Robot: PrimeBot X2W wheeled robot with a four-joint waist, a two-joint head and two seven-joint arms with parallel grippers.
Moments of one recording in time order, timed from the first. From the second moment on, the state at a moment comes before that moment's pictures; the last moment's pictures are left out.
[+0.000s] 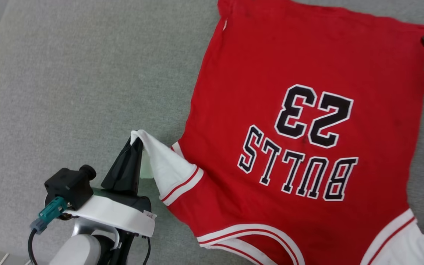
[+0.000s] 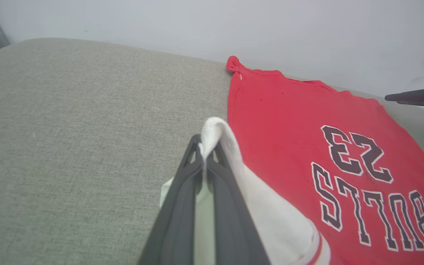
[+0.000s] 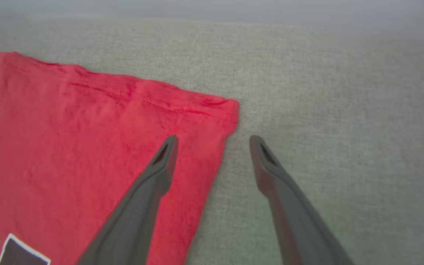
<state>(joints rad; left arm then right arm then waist) -0.16 0.39 -0.39 -0.17 -0.63 0.16 -0.17 -0.92 -0.37 -0.05 0.61 0.28 0.13 0.65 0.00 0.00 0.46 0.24</state>
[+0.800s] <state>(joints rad) -0.19 0.37 -0.40 -0.07 -0.65 0.13 -0.20 -1.05 -0.39 -0.07 0.82 0.20 0.13 0.92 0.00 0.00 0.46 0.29</state>
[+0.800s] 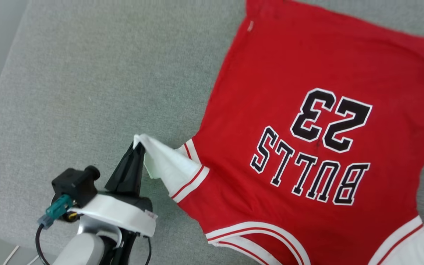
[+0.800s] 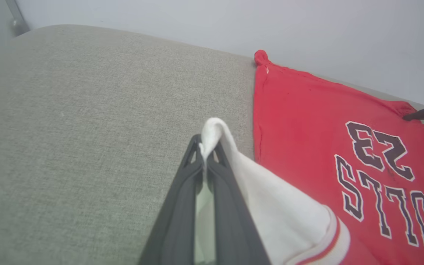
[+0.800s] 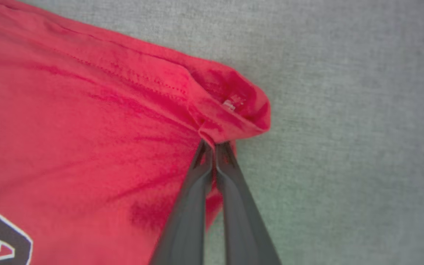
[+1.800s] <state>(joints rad) 0.13 0.50 -0.27 -0.03 -0.75 0.27 -0.13 0.10 -0.34 -0.19 0.08 0.44 0.13 0.88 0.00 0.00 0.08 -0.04</state>
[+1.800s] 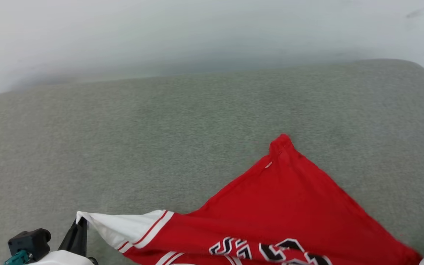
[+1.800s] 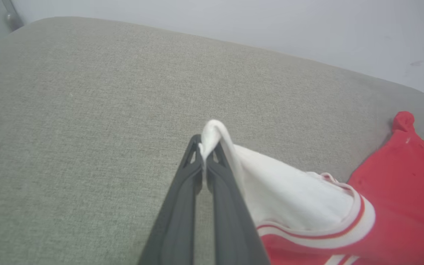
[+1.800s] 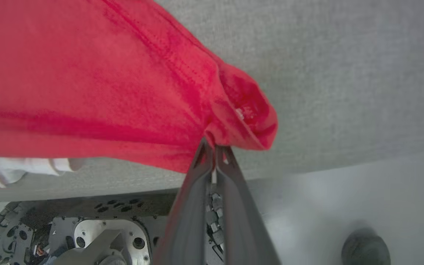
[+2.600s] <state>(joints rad) -0.02 0.49 -0.32 -0.10 -0.71 0.27 -0.10 -0.23 -0.26 -0.03 0.20 0.44 0.13 0.26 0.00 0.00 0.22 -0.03</state>
